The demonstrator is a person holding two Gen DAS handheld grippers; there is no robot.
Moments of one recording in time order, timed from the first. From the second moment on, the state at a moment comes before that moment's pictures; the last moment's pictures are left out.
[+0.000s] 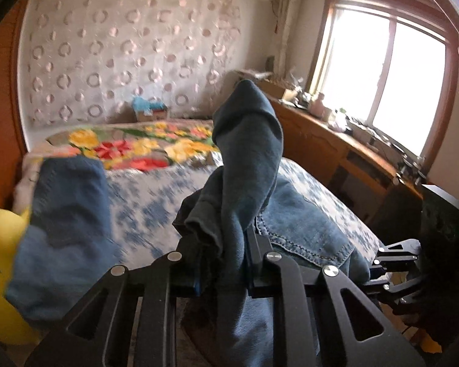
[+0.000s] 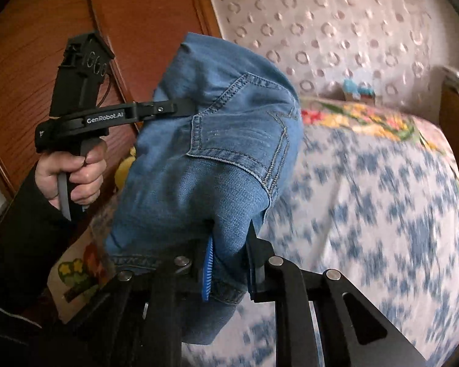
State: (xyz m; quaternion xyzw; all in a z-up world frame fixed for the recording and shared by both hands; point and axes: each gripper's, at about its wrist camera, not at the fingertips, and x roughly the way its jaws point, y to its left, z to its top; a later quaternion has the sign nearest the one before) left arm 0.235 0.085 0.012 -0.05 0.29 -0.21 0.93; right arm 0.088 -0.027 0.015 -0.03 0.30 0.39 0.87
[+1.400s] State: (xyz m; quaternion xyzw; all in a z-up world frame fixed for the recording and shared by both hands) left arm 0.388 0.270 -0.037 -0.05 0.37 -0.04 0.93; right arm 0.253 0.184 -0.013 -0.02 0.36 0.43 0.83
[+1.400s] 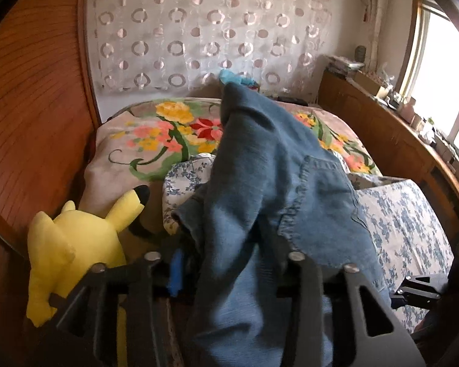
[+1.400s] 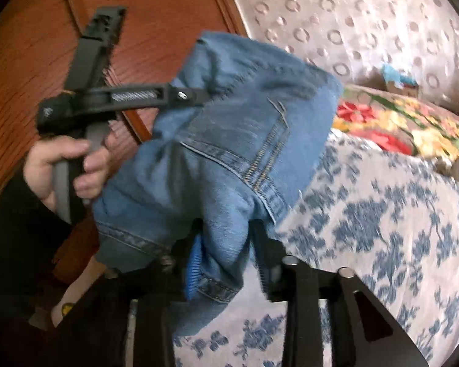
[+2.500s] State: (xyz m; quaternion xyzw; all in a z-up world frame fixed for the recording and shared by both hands) left arm 0.204 0.121 0.024 0.01 0.25 -0.05 0.97; right arm 0.102 0.020 0.067 -0.01 0.24 0.34 0.91
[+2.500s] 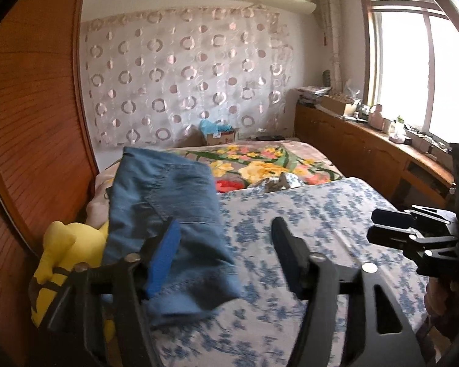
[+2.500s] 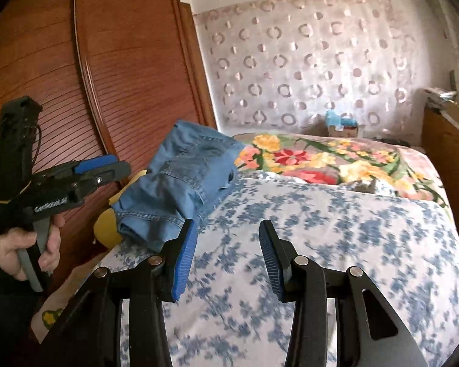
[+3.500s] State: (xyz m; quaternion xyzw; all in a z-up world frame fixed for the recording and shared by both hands) left arm 0.095 0.014 0.064 0.03 0.20 -0.05 0.98; right arm -0.030 -0.075 0.096 0.00 0.16 0.25 0.95
